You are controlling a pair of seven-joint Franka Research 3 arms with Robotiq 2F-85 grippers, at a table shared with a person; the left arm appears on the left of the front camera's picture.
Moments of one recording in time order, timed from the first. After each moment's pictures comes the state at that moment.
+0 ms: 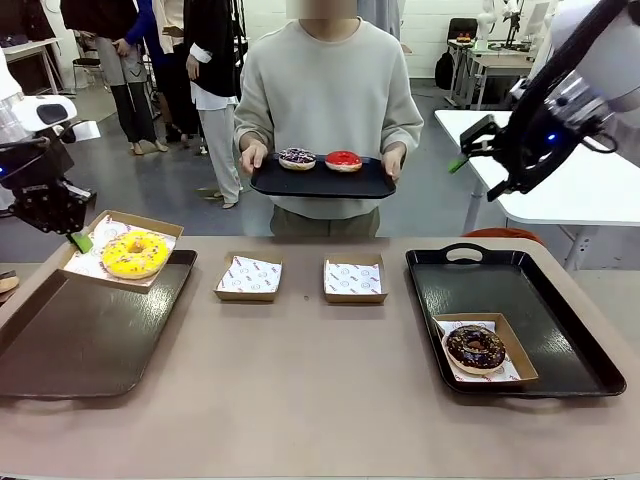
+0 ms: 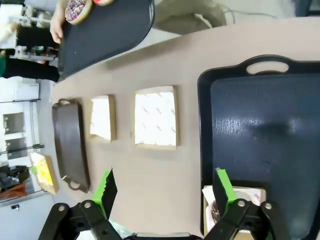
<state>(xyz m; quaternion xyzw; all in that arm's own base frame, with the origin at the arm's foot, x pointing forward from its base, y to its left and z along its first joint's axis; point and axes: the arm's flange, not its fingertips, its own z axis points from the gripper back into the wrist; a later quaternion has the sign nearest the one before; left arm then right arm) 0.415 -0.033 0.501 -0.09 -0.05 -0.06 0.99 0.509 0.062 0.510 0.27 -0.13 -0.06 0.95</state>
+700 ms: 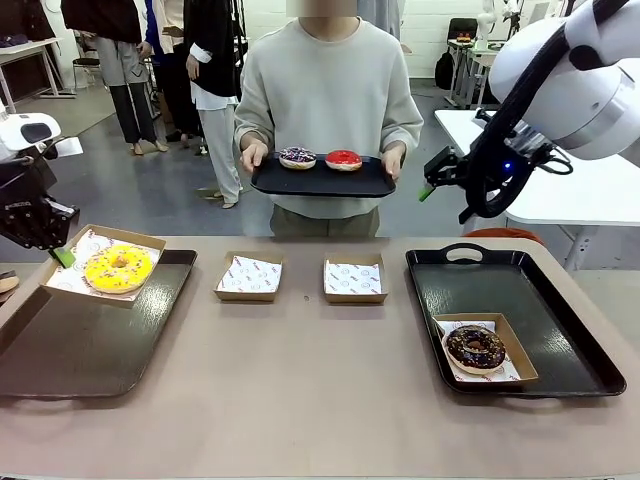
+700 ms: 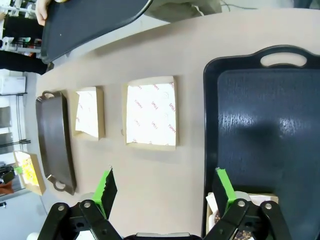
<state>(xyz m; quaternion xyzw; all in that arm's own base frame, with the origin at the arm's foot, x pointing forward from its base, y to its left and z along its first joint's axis) 0.407 -0.015 0.486 -0.08 -0.05 -0.04 0.99 0.506 0.100 0.482 0.25 -0.13 -0.05 0.96</state>
